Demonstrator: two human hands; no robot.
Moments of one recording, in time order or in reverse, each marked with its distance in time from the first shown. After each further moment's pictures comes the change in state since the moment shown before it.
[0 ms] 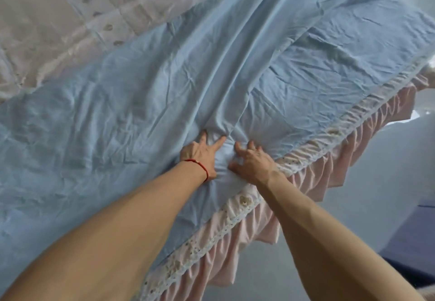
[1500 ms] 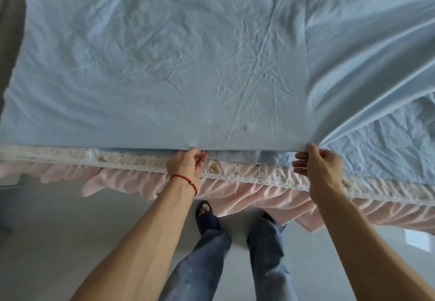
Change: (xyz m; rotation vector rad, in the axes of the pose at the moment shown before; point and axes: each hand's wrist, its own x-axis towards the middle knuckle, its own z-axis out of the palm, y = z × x) left_hand -0.077 0.138 0.054 -2.493 1.020 -1.402; right_hand -0.001 0.137 -0.118 0.981 0.034 0.096
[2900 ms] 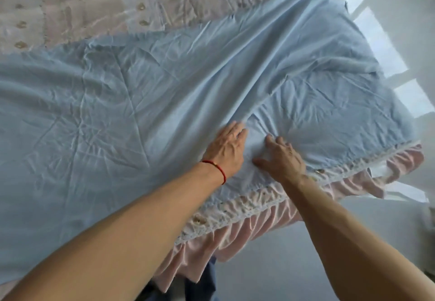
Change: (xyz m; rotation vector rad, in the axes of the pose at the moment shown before) left_hand -0.154 -0.223 0.347 1.709 -1.110 1.578; right_hand 0.205 -0.017 -0.253 -1.092 0.036 -0.284
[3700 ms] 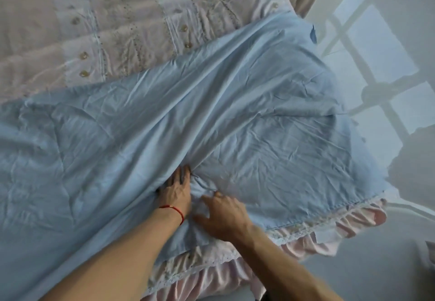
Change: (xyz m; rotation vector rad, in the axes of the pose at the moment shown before) left_hand 0.100 0.028 0.045 0.283 -0.473 -0.567; right_hand 0.037 0.035 -0.068 0.094 -0.311 -0.253
